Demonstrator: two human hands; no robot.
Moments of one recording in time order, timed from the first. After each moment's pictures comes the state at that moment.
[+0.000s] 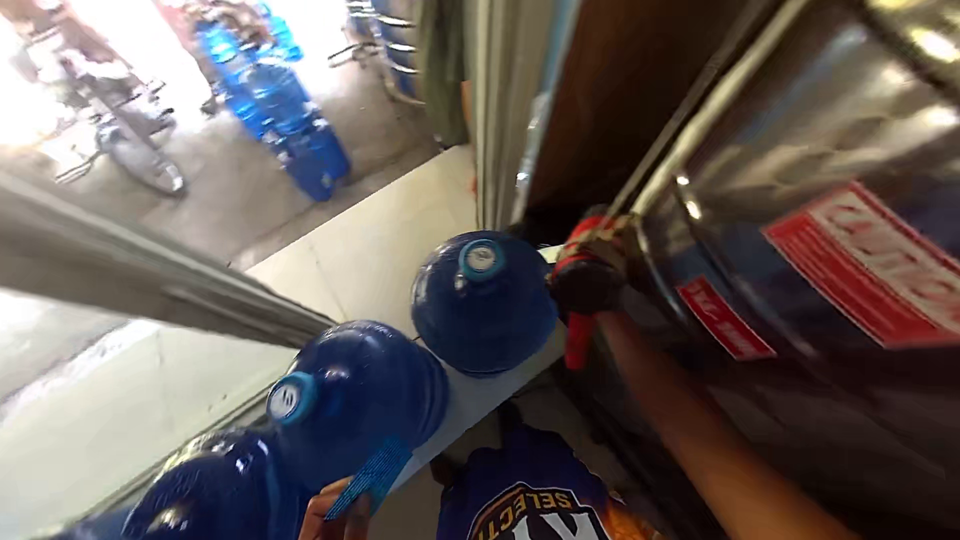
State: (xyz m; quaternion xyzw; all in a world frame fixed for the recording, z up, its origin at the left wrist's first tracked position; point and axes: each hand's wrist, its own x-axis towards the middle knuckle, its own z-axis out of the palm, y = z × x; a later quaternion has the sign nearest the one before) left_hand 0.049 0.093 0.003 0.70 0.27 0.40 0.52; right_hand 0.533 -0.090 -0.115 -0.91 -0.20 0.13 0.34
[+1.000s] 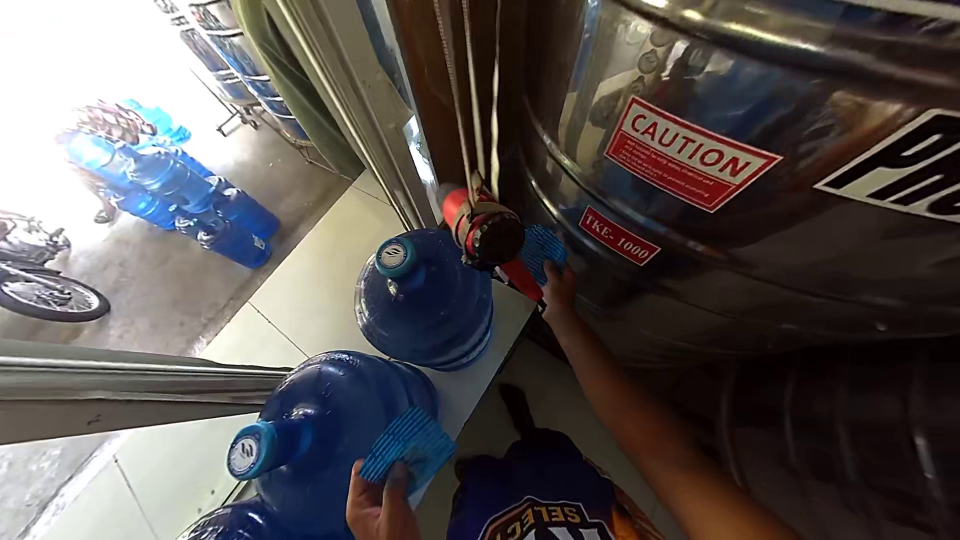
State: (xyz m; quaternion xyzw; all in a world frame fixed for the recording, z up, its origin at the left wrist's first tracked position) left_hand 0.102 0.068 -0.001 0.63 0.23 0.30 0.68; right_hand 0.448 -0.131 -0.150 -0.54 0.21 -0.03 0.81
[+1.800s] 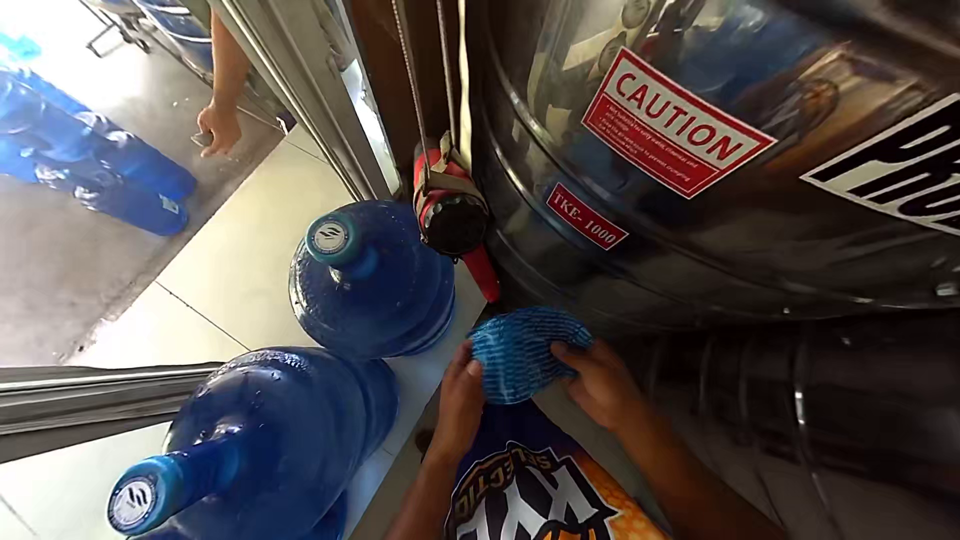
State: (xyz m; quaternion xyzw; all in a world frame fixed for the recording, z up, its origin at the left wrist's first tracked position) left_hand 0.235 -0.017 -0.057 0.48 0.10 -0.06 0.87; right_hand 0.281 -0.224 -0.025 -0.51 0.10 0.20 0.83
